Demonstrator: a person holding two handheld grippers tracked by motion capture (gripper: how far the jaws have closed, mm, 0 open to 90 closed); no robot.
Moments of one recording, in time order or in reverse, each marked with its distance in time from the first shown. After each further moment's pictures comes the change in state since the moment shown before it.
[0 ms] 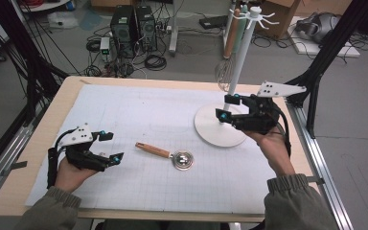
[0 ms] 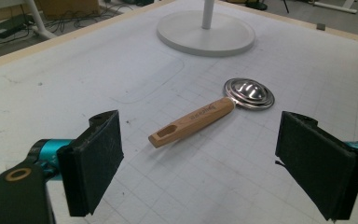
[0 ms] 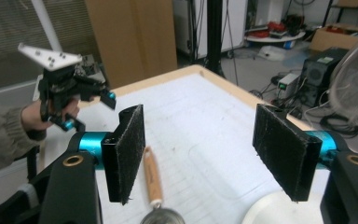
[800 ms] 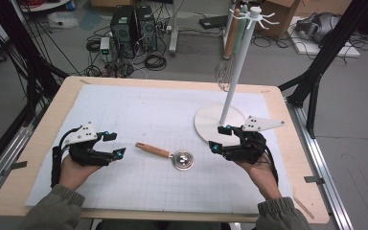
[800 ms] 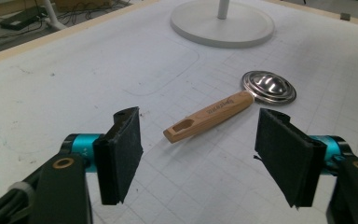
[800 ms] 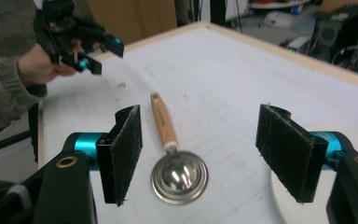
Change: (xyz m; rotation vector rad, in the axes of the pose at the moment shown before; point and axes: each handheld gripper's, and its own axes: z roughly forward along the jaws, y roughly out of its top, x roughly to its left) left arm 0.005 -0.003 0.010 0.030 0.055 0.001; right arm 0.019 -0.084 0.018 0.093 -0.003 0.055
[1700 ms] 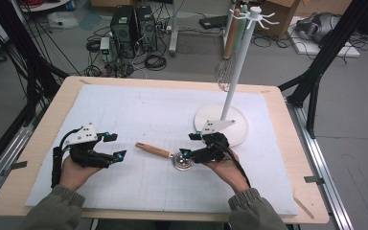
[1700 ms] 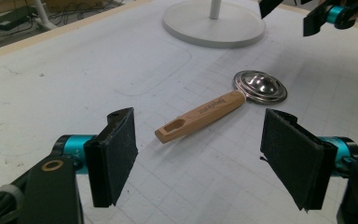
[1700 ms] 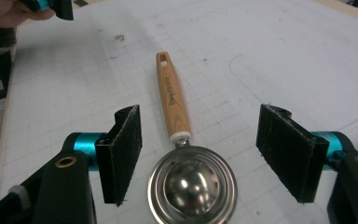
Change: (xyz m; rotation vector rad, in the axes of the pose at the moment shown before) left arm -0.001 -0.001 0.000 -0.004 -0.036 -0.004; right arm 0.009 -0.015 0.097 0.182 0.052 -0.073
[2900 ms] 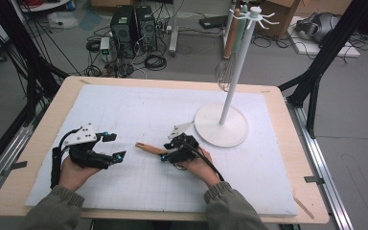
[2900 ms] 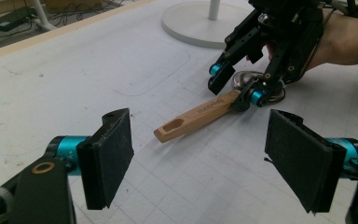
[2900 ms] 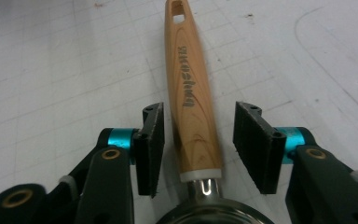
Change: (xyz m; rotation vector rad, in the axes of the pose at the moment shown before) left arm 0.000 0.000 -0.002 -0.004 -0.001 -0.002; right arm 0.003 -0.002 0.097 0.195 0.081 -0.050
